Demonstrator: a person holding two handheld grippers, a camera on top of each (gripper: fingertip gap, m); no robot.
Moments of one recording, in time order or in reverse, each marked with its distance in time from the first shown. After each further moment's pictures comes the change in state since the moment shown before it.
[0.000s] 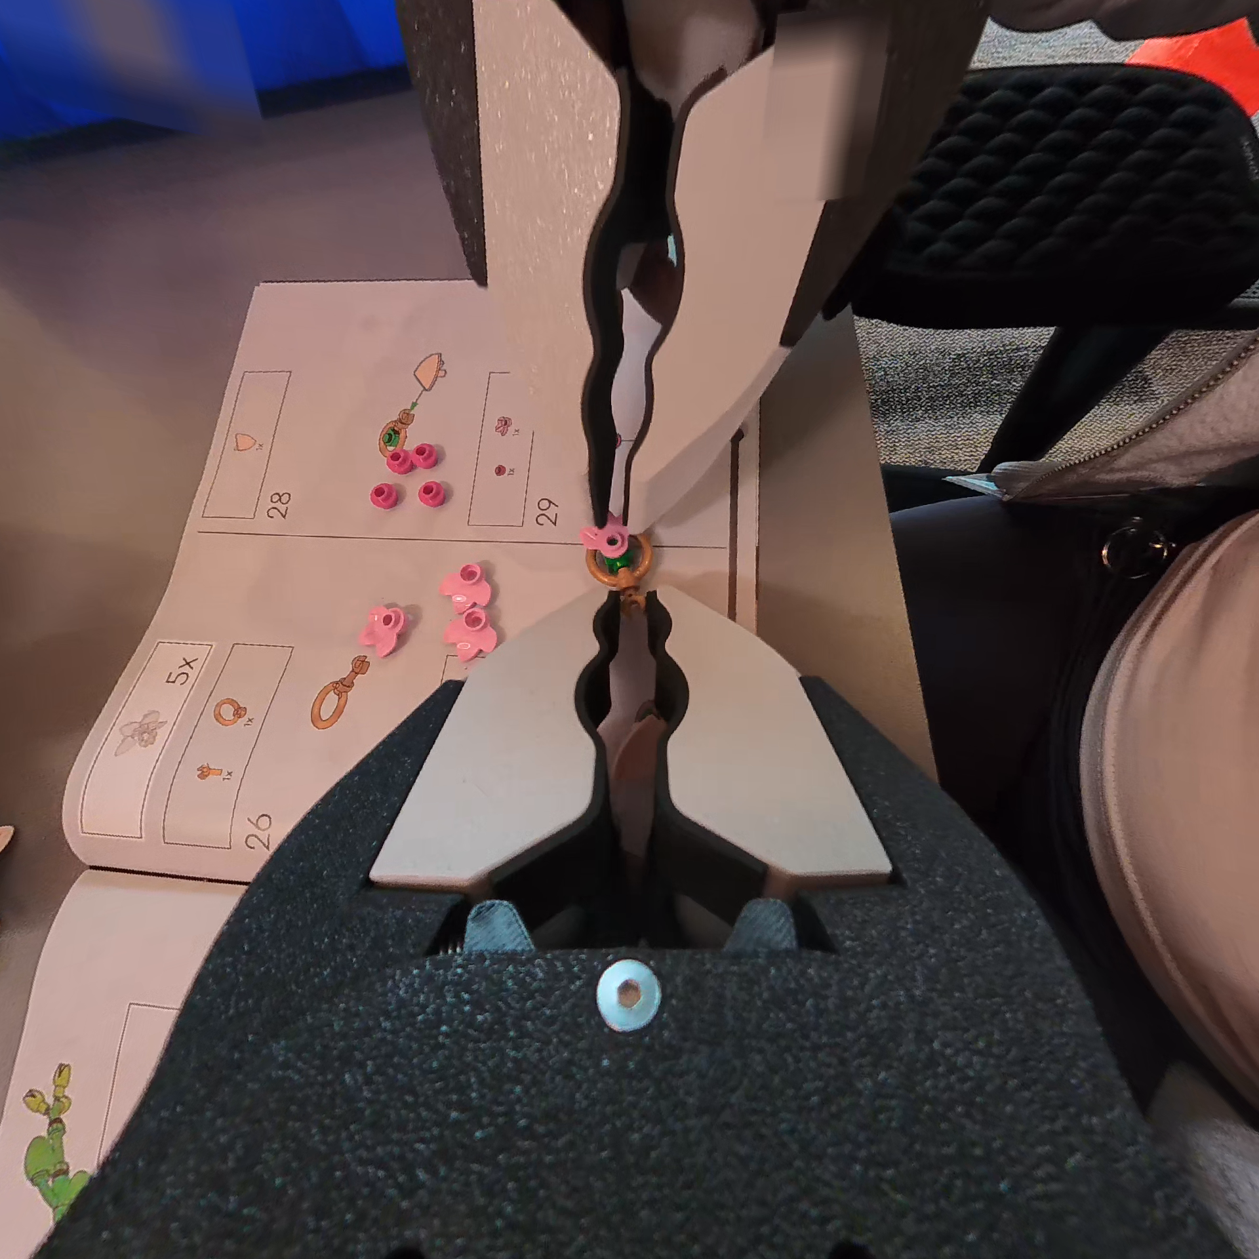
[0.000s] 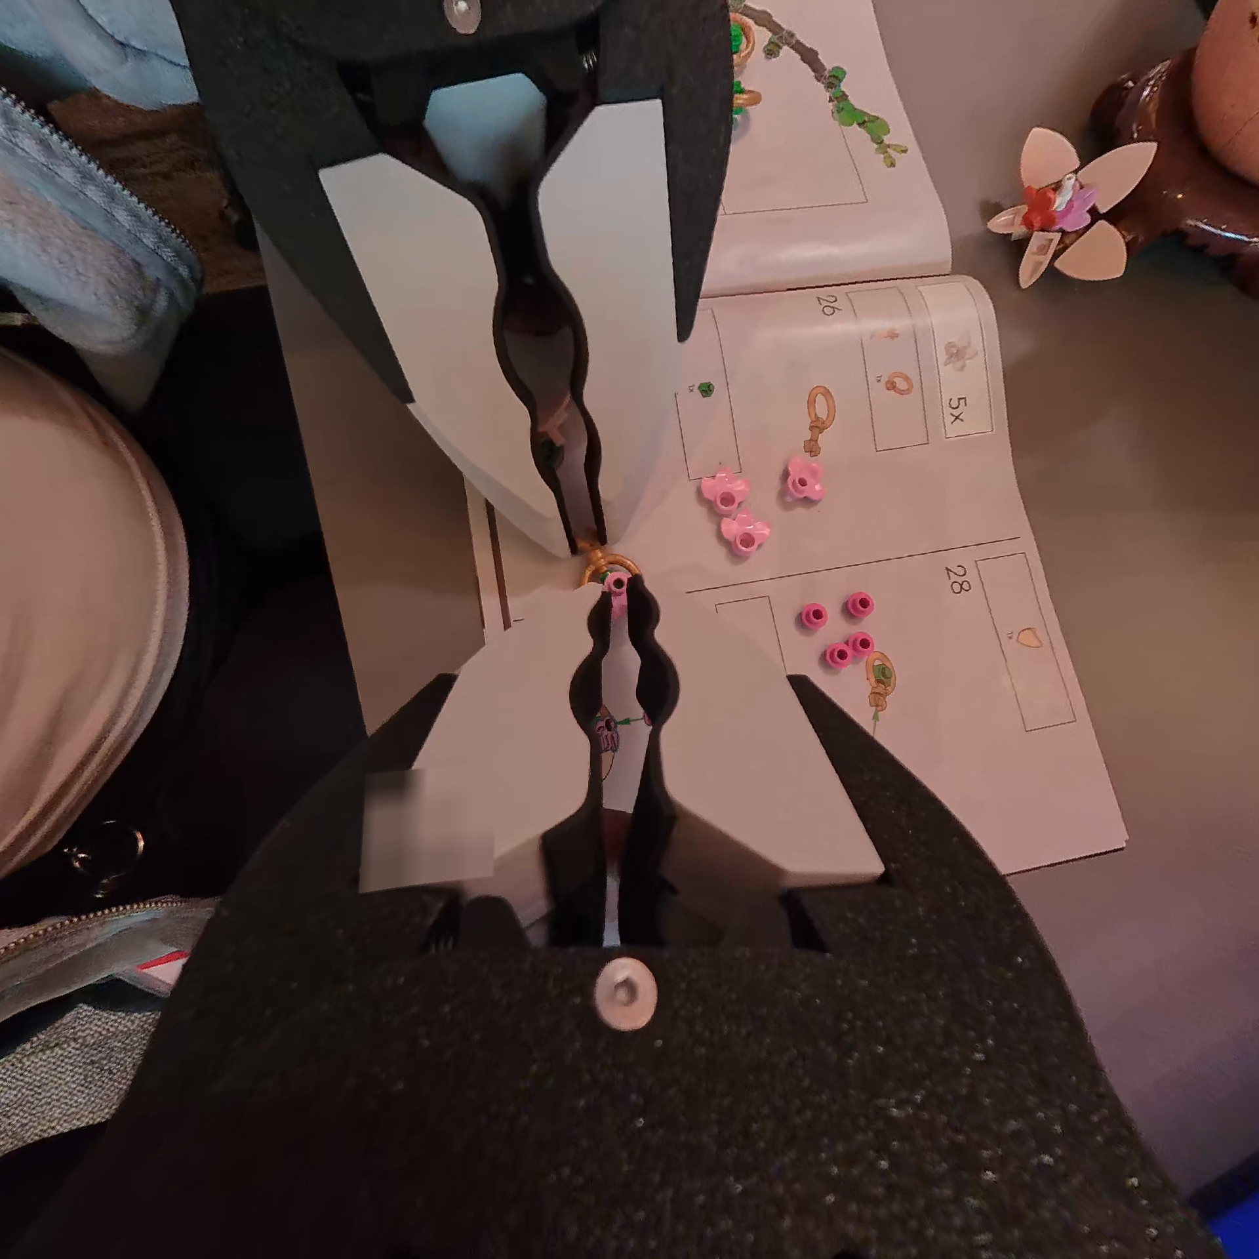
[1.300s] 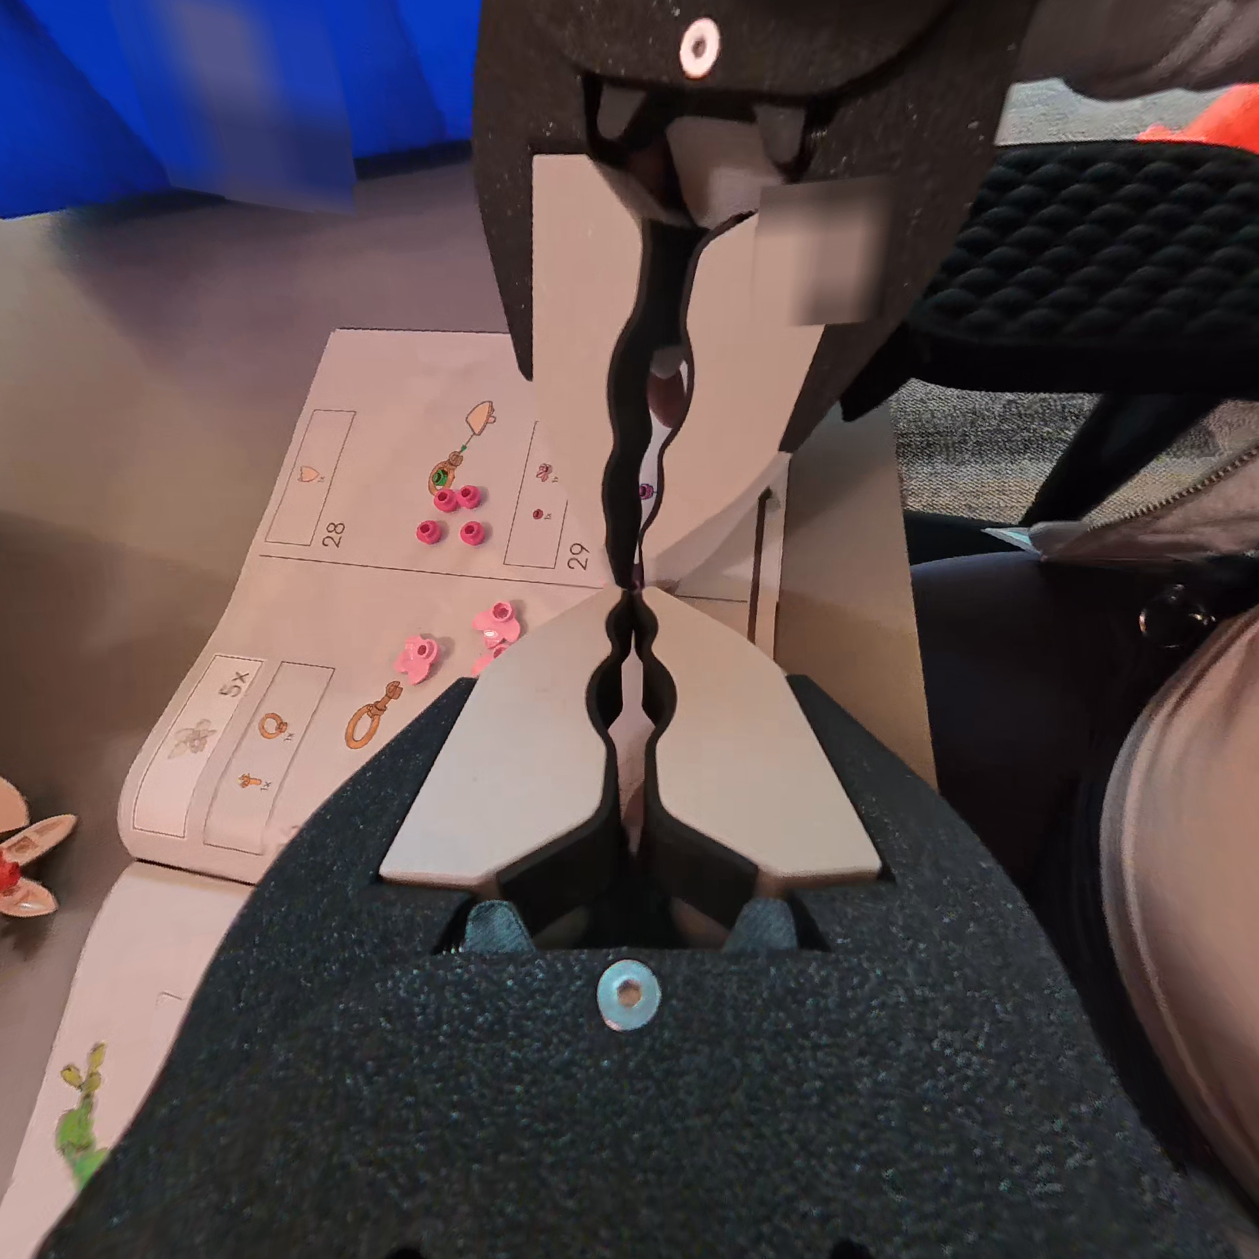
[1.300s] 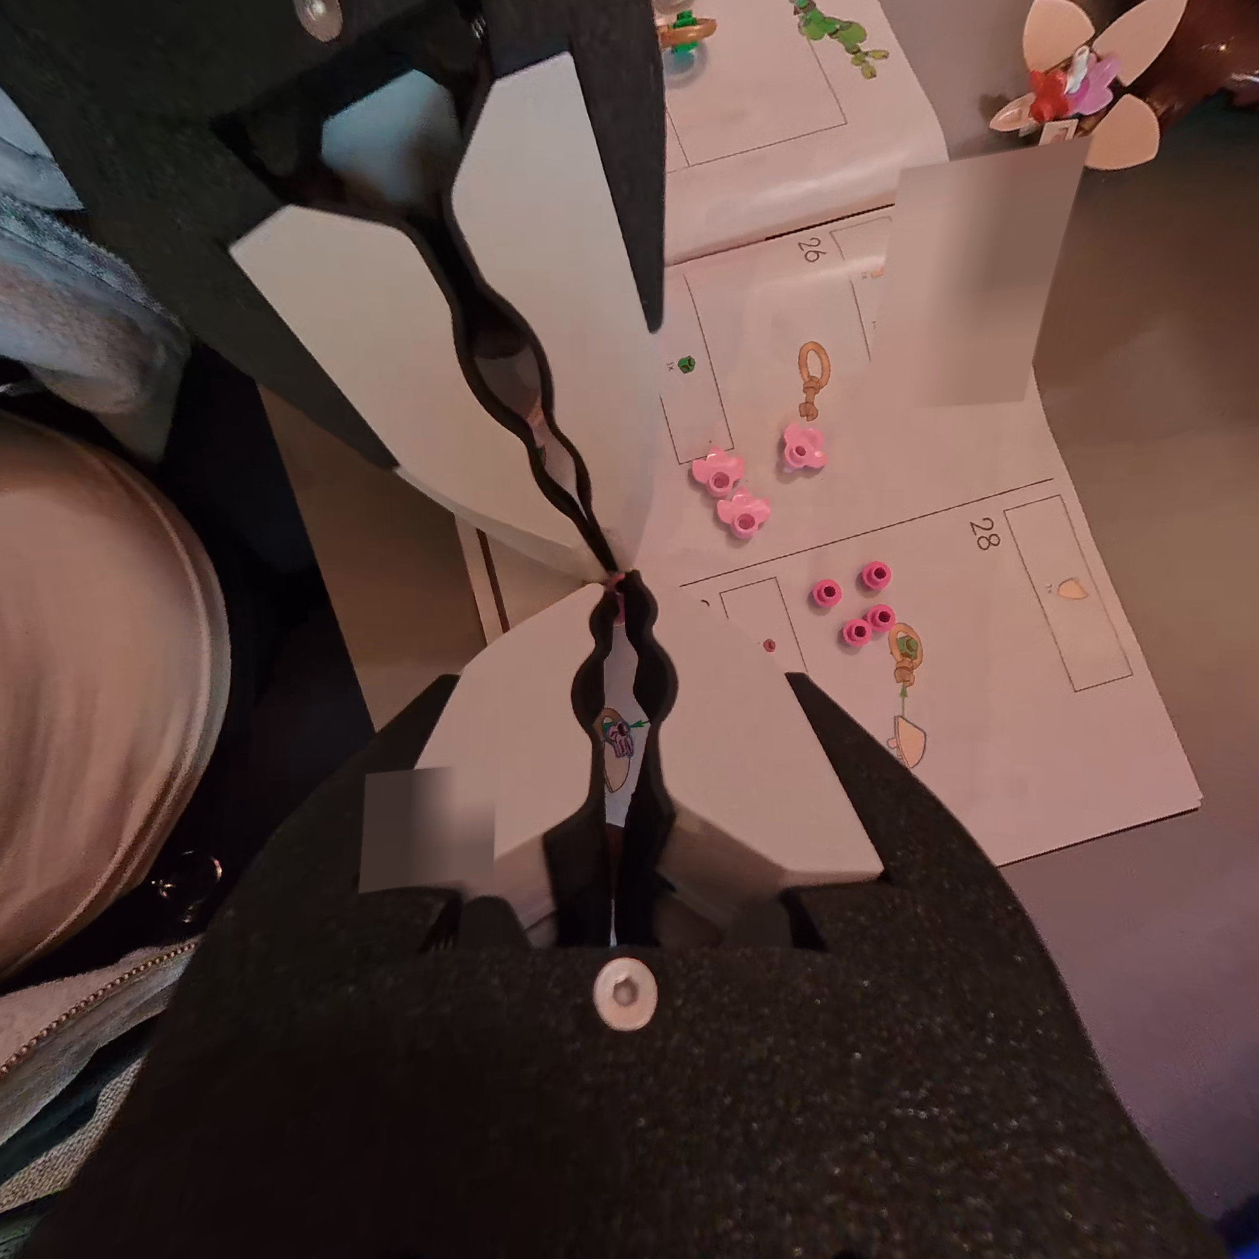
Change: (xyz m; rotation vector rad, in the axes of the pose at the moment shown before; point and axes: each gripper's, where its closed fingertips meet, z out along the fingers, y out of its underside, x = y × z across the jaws) left arm -0.007 -0.015 0.001 0.040 -0.089 -0.027; right arm 0.001 0.003 0.005 -0.049 -0.004 0.138
